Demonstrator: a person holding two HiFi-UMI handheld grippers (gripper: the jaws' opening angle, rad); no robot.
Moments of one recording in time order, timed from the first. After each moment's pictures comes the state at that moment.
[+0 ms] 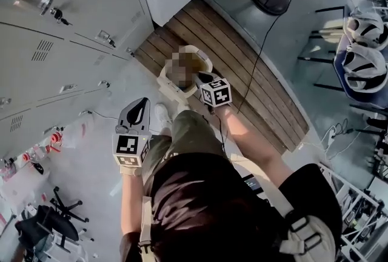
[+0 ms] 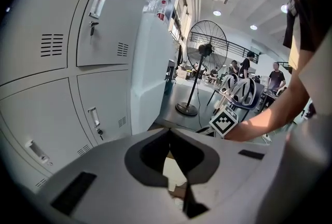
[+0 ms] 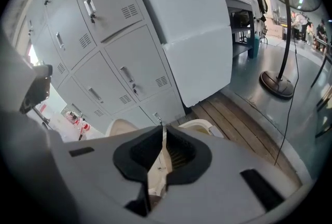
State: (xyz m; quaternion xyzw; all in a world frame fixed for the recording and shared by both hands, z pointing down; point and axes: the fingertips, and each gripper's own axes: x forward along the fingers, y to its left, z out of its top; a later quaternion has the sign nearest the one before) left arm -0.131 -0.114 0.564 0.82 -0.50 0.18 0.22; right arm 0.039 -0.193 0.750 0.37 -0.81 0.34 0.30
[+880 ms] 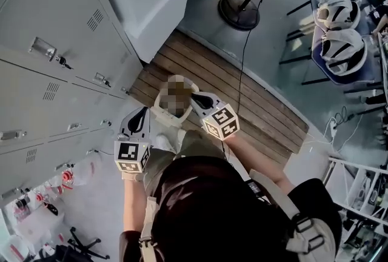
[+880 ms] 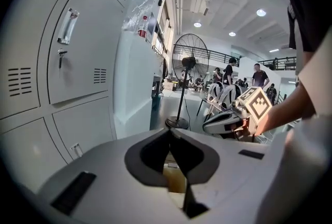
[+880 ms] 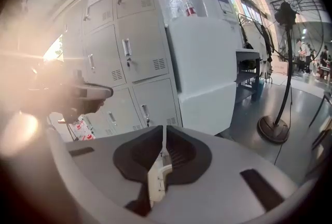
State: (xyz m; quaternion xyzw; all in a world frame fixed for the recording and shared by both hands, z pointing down) left arm -0.094 -0.157 0.490 0.87 -0.45 0.14 0.14; right arm 0.052 -0.175 0.550 0.38 -0.88 0.19 0.20
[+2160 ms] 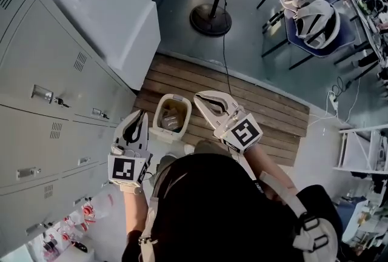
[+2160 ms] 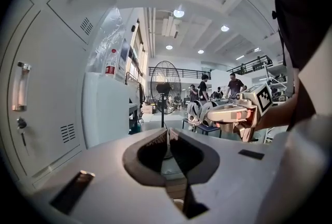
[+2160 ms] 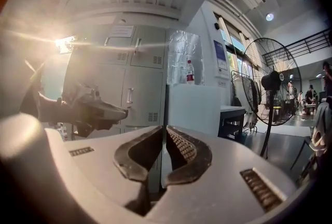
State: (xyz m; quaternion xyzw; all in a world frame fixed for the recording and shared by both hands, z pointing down) left arm -0.037 -0.161 0.335 0.94 -0.35 0.06 0.01; right arm 0.102 -0.142 0.334 0.47 -0.88 0.00 0.06
